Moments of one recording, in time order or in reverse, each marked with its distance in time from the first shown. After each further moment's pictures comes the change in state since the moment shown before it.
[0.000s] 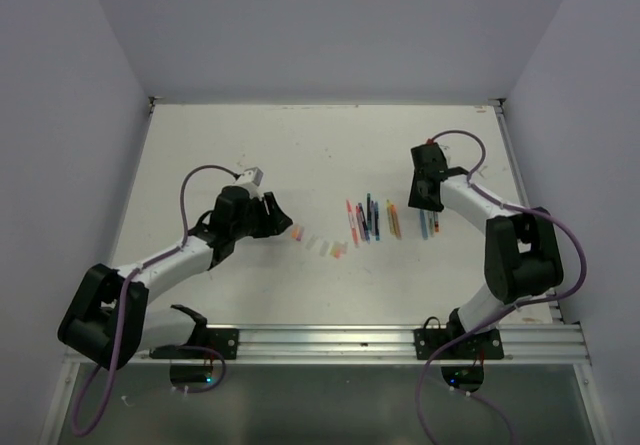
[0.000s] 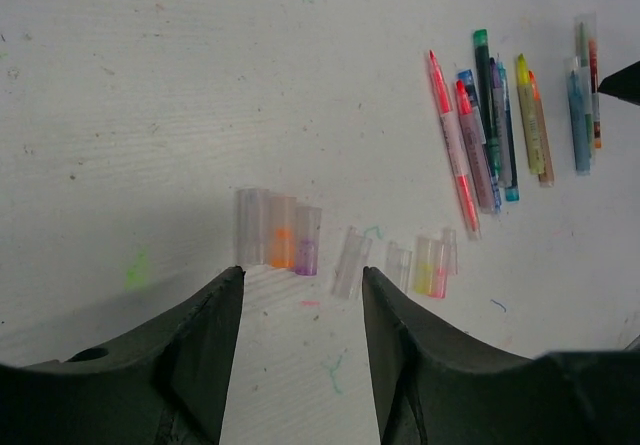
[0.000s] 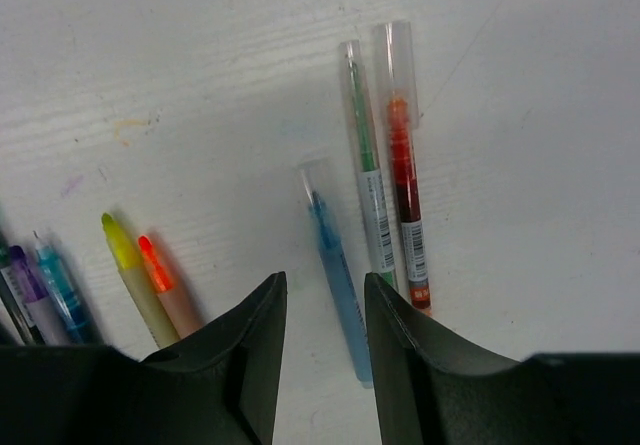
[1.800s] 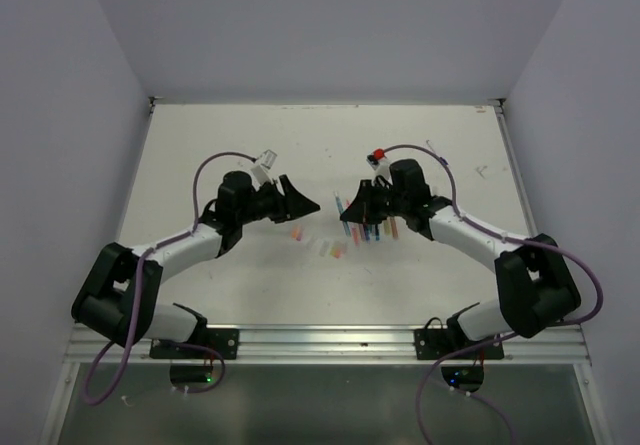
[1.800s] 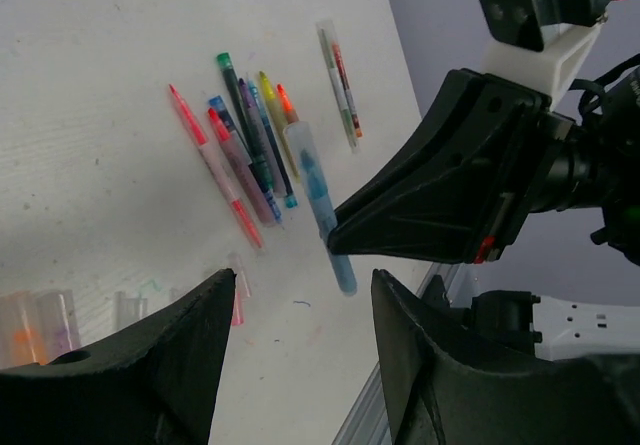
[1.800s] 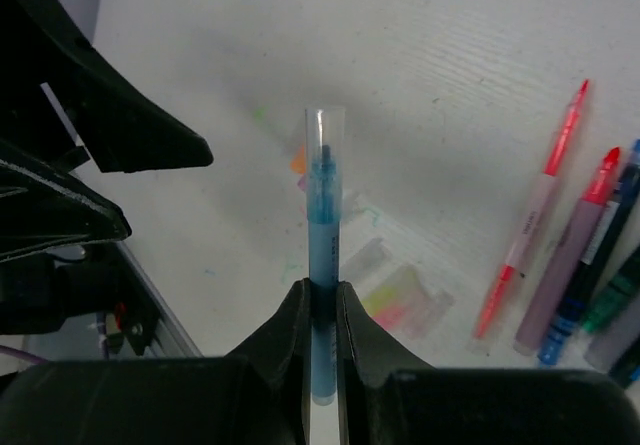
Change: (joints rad) left arm 0.000 0.118 0.083 0.291 0.370 -0.220; right arm 0.234 -0.193 -0.226 0.455 -0.799 0.103
